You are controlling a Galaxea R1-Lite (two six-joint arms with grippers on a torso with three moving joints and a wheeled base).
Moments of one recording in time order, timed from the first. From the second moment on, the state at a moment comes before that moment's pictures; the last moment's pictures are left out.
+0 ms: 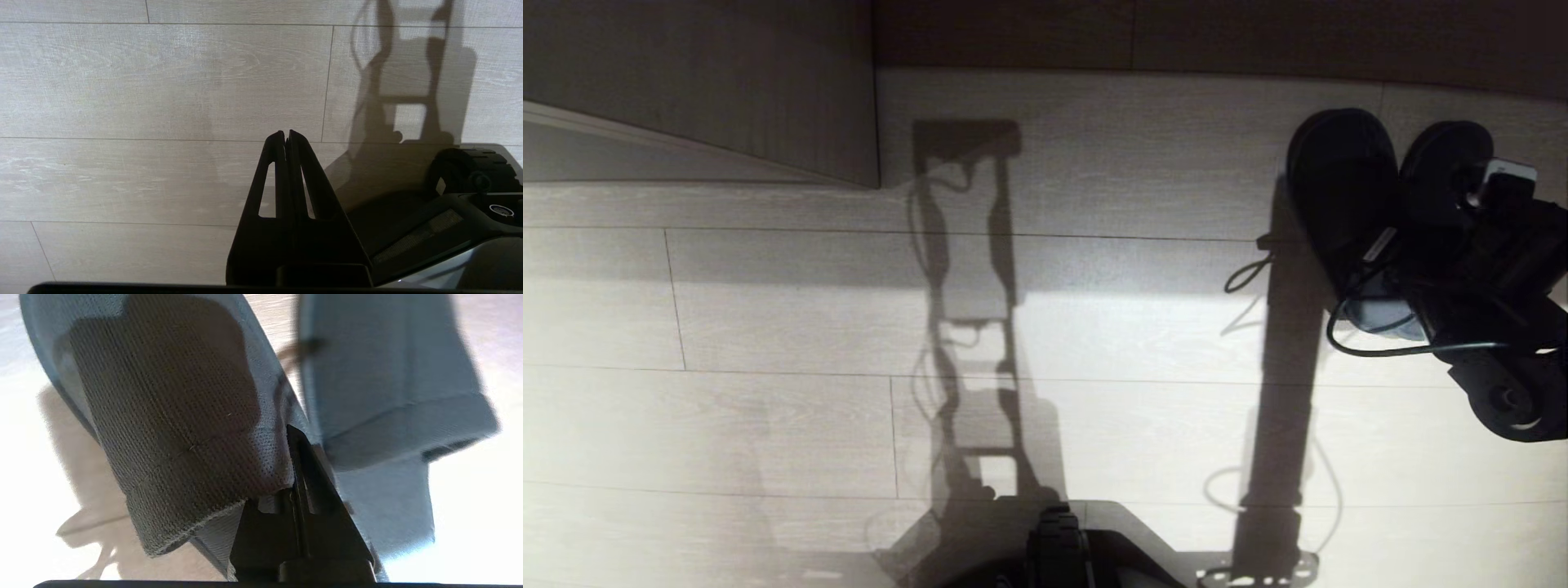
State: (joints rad) left arm 0.00 0.00 0.00 0.00 0.00 -0.01; right arm -0.01 1.83 -0.85 -1.22 -0.39 0.08
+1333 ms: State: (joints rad) left arm 0.00 0.00 0.00 0.00 0.00 -0.01; right arm 0.12 1.89 -0.83 -1.29 -0.73 0.15
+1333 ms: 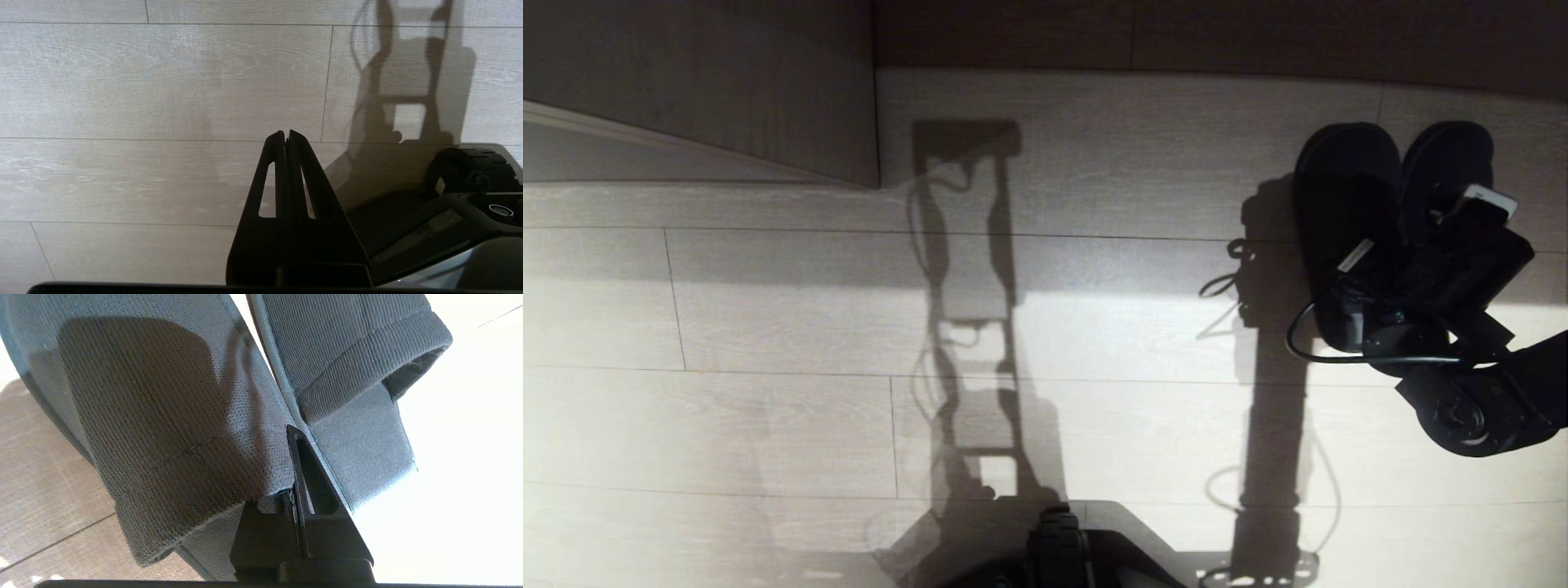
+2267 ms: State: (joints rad) left arm 0.00 0.00 0.00 0.00 0.00 -0.01; right arm 0.09 1.90 -0.84 -1.29 -0.74 0.16
